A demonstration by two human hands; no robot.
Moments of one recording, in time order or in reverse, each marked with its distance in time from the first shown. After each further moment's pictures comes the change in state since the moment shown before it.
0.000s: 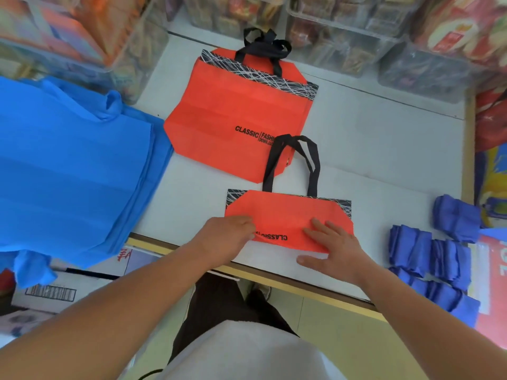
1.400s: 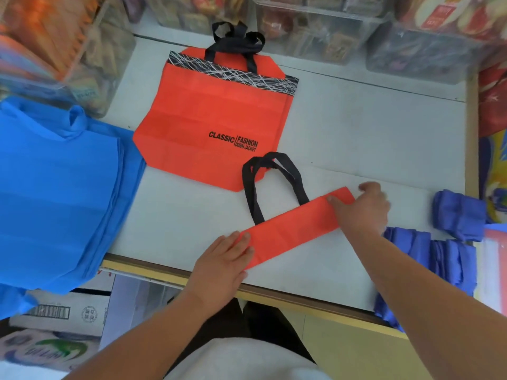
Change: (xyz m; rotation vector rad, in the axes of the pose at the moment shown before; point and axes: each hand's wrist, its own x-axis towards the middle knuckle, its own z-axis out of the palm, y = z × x) left_hand -0.001 0.041 0.048 0.064 0.050 -0.068; right_hand 0.071 0.047 -0.051 0.544 0.681 0.609
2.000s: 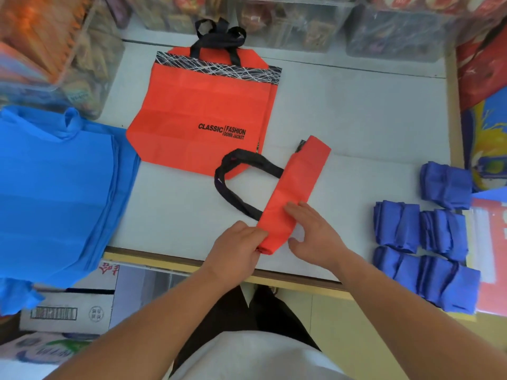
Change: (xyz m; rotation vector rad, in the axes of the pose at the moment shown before) left_hand 0.024 0.045 -0.030 -0.268 0.032 -0.051; right_hand -0.082 0.054 0.028 0.013 -0.552 -0.667
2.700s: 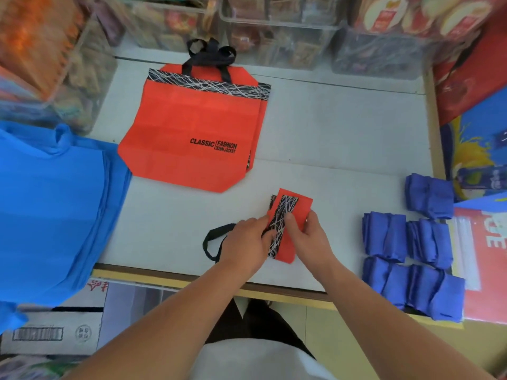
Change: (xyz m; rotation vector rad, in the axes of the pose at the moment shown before) left_hand 0.054 0.026 0.002 -0.196 0.047 -0.257; right_hand 0.003 -0.029 -0.009 0.673 0.271 0.429
